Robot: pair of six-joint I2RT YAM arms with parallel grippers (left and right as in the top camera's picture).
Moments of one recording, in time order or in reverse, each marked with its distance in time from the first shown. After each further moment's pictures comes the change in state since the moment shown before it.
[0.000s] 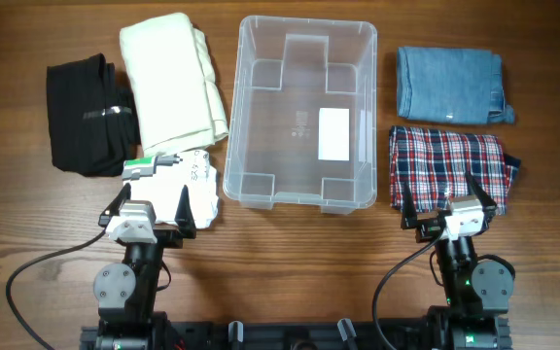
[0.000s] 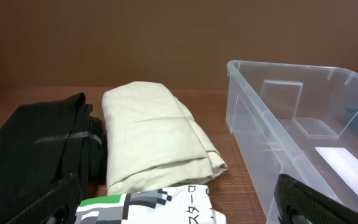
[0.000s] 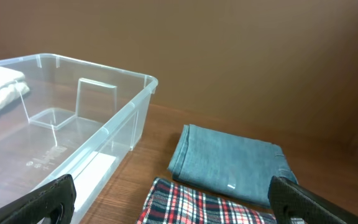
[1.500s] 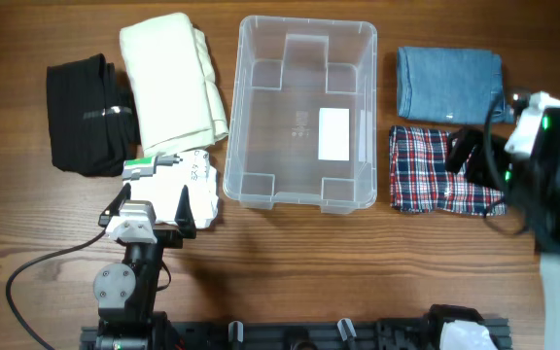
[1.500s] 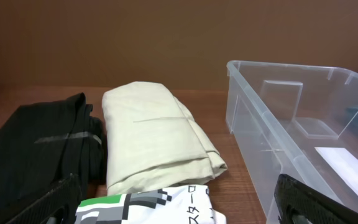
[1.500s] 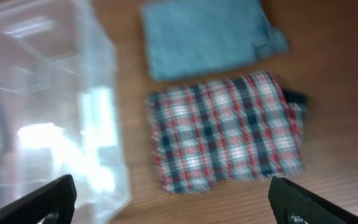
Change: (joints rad) left arm 0.000 0.000 0.000 0.000 0.000 0.000; right arm -0.094 1.079 1.313 -1.158 0.104 0.378
